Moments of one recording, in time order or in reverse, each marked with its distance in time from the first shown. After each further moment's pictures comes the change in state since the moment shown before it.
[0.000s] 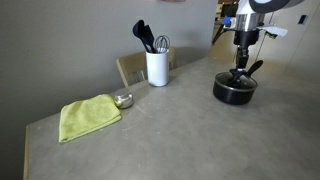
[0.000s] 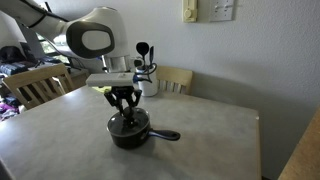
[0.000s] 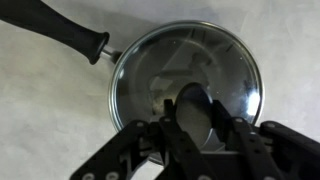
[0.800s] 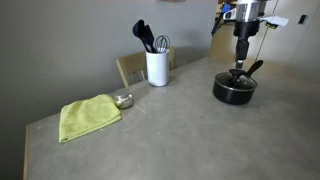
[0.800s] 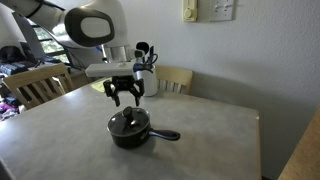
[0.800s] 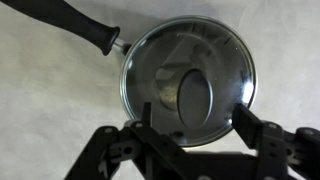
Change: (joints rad) arm 0.000 -0.034 0.000 0.040 -0.003 -0.056 0.013
